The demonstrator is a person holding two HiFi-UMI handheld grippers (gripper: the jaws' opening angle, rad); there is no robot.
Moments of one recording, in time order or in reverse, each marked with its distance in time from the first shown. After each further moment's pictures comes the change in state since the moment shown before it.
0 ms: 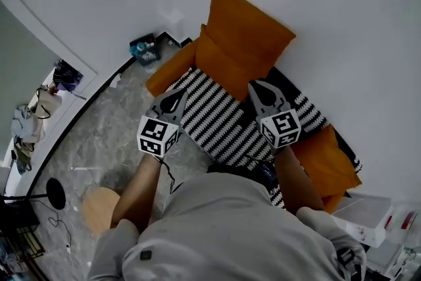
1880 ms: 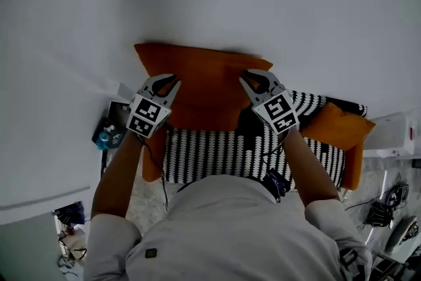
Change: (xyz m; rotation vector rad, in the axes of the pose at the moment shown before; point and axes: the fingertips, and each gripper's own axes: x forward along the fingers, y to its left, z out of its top) left arm 0.450 0.124 0.063 0.450 0.122 -0.705; right arm 0.169 -0.294 -0.051 -0.006 0.335 -0.436
